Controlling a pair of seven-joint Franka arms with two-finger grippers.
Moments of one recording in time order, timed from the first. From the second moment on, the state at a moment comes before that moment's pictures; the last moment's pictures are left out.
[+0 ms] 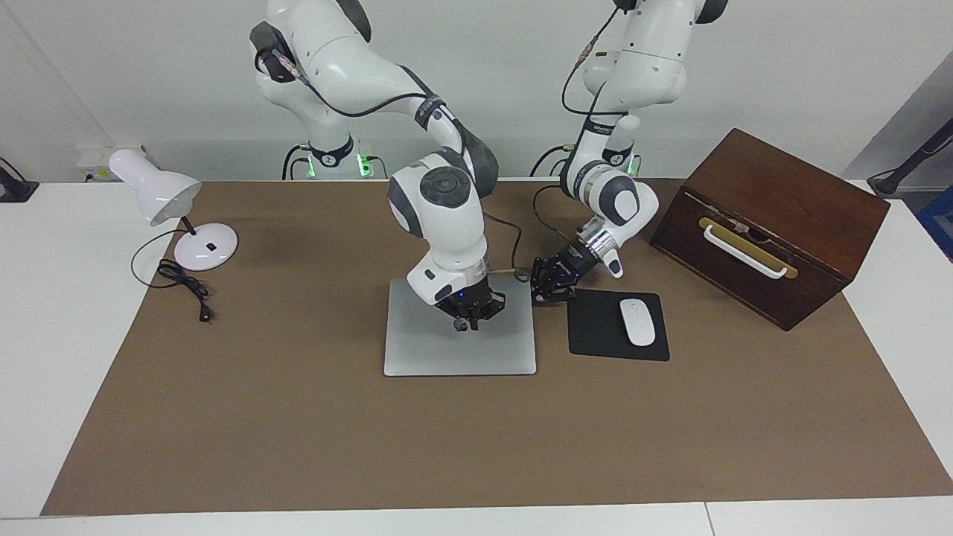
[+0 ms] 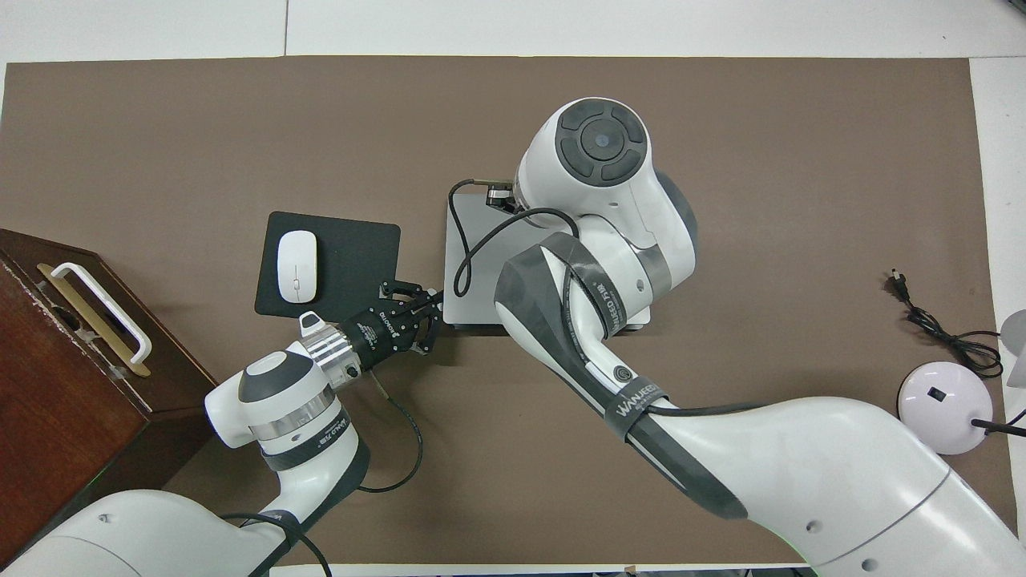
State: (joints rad) left arm -0.34 0.24 -0.08 -2.37 -2.25 2.39 -0.37; right arm 0.33 0.53 0.23 -1.41 -0.08 2.11 0.72
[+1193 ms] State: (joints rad) left arm -0.27 0.24 -0.08 -2.36 -2.25 2.38 -0.34; right arm 0.14 0.28 0.22 -1.40 -0.08 1.96 0.32
